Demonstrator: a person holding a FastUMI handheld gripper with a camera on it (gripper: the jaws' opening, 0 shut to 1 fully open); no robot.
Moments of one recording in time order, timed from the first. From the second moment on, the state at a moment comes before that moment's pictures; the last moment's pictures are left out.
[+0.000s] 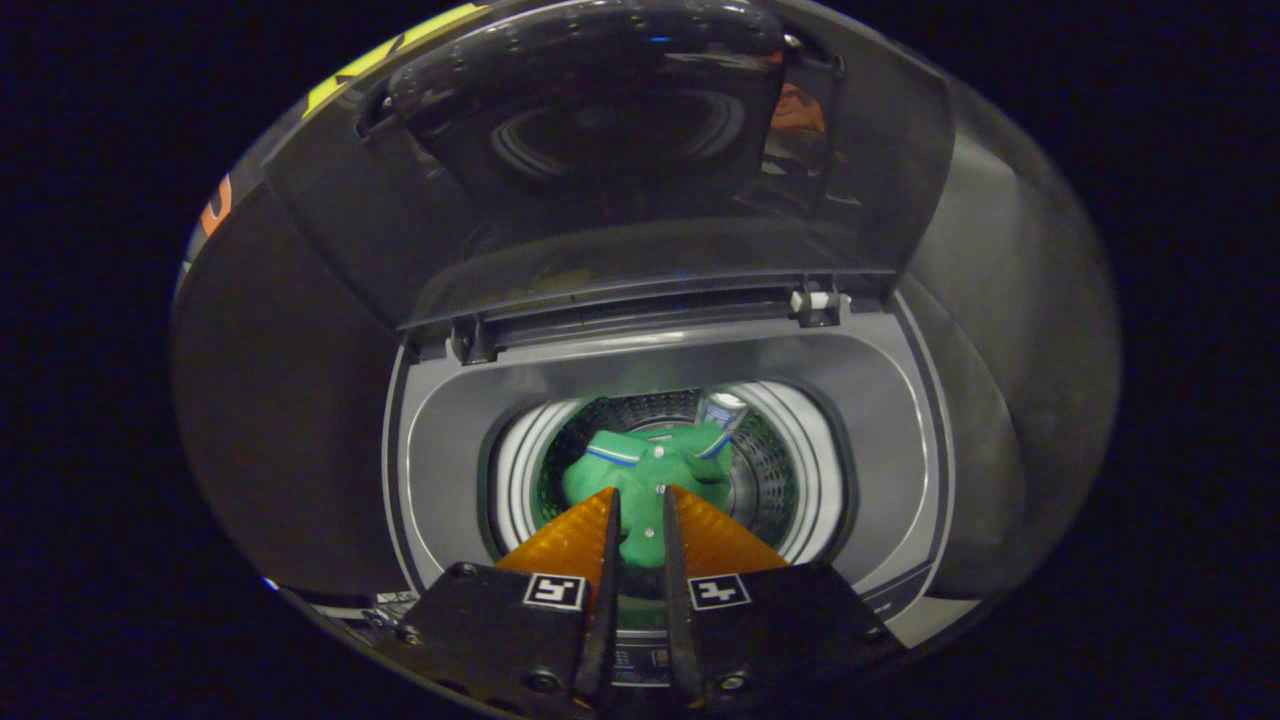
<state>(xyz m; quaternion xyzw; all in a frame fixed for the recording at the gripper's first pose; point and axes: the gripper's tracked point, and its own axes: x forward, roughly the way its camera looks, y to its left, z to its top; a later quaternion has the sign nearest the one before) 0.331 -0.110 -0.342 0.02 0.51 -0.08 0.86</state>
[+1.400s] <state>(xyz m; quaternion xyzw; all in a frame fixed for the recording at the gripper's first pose) 0.512 -0.069 -0.130 -0.03 0.25 -0.02 0.97</state>
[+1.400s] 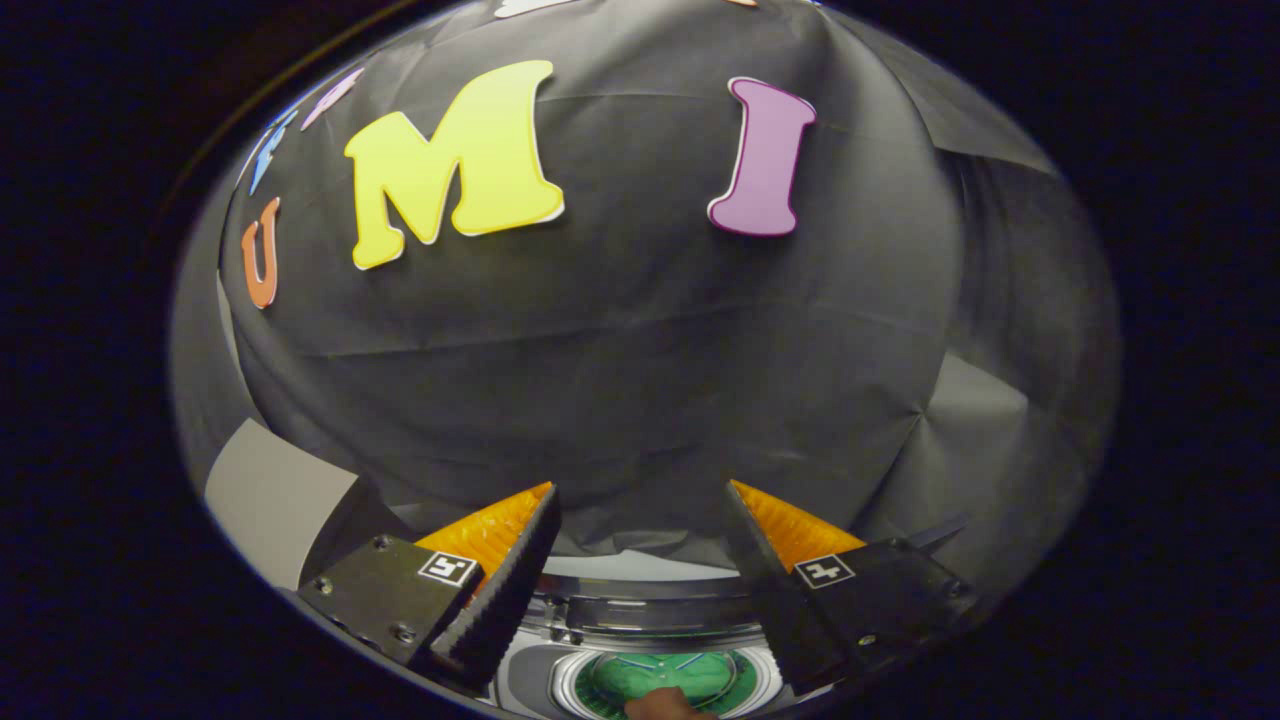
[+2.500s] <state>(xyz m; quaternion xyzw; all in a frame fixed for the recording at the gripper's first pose) 0.420 -0.068 -0.147 -0.04 0.19 -0.03 0.98</state>
